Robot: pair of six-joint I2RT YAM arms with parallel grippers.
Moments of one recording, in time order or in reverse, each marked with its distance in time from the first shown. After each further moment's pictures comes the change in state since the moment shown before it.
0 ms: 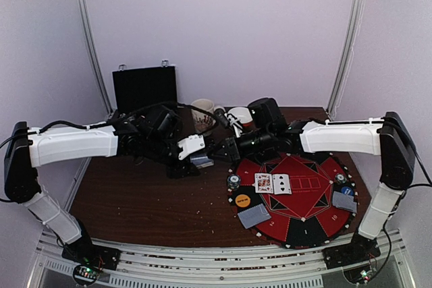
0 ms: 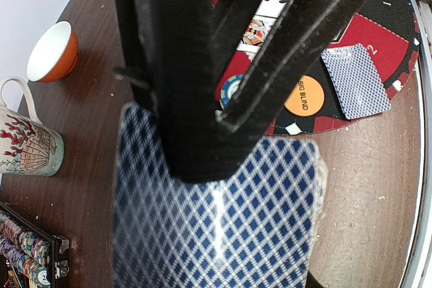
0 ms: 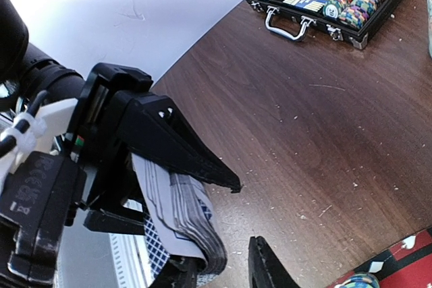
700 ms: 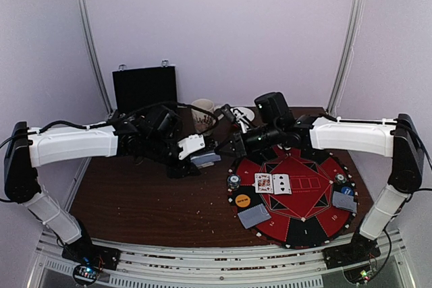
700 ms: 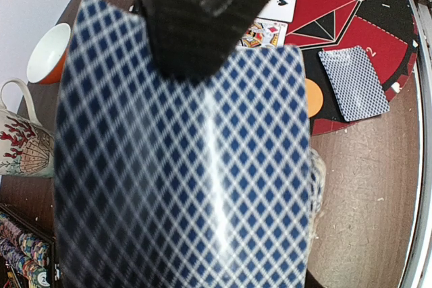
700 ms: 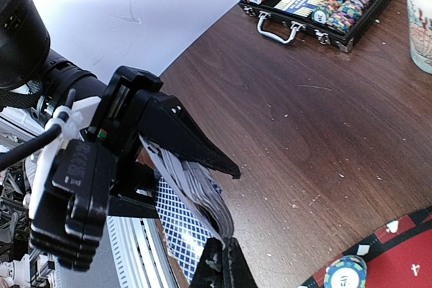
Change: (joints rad) left arm 0.001 0.000 0.000 0.005 0.007 -0.002; right arm -0.013 -0.077 0.002 -0.092 0.024 -0.027
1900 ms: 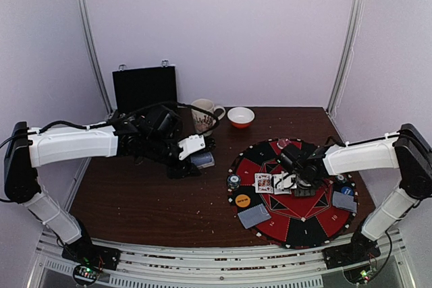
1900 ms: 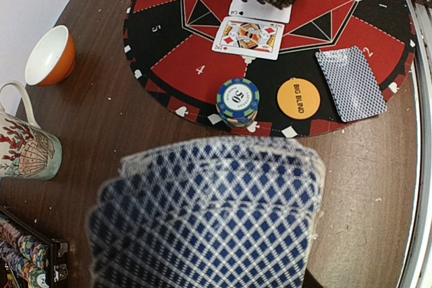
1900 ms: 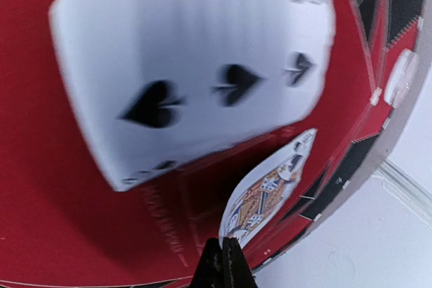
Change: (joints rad) left arm -0.001 0.000 0.000 0.000 0.006 0.001; right arm -0.070 -0.119 -0.424 -0.442 1.128 -1.084
